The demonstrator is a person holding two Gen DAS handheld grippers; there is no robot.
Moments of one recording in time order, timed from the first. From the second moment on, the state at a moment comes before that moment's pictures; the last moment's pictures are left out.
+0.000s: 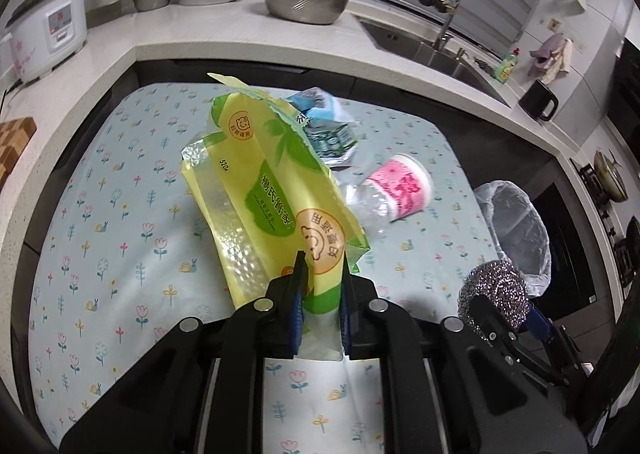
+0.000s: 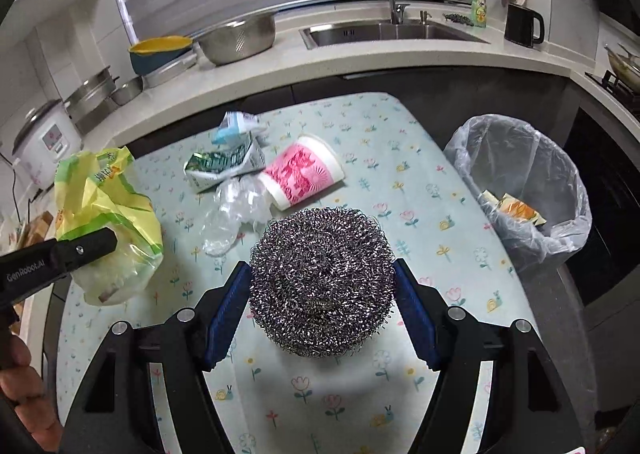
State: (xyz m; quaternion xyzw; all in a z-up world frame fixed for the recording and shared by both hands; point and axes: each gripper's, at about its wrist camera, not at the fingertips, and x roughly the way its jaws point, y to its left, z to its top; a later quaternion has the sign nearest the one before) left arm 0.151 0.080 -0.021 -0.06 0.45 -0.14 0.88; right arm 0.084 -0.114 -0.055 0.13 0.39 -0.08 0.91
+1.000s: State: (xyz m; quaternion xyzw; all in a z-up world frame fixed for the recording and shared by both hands) left arm 0.096 -0.061 0.027 0.03 0.41 -0.23 0.88; right arm 0.023 -0.216 0.003 0.18 0.30 -0.15 0.92
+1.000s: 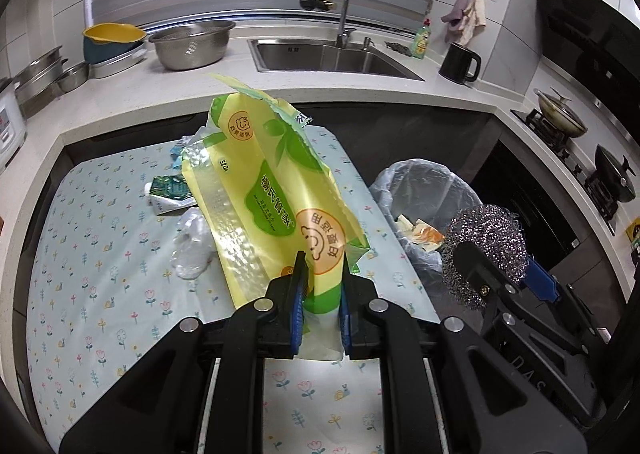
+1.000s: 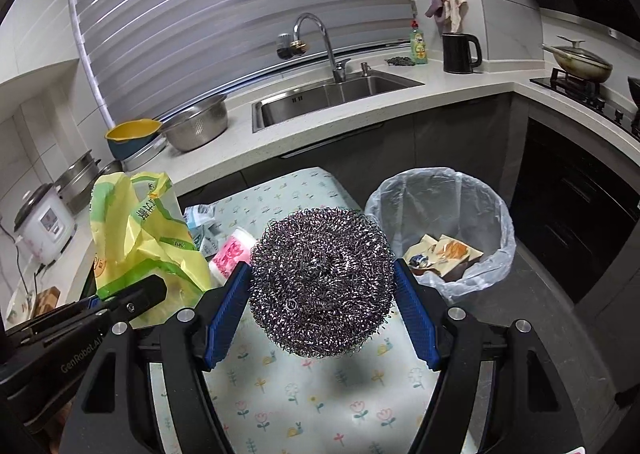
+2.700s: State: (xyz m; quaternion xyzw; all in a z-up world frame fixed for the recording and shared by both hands) left arm 0.164 -0.328 -0.070 0.17 0.42 -0.39 0.80; right arm 0.053 -0.429 -0.066 0.23 0.32 -0.30 0.87
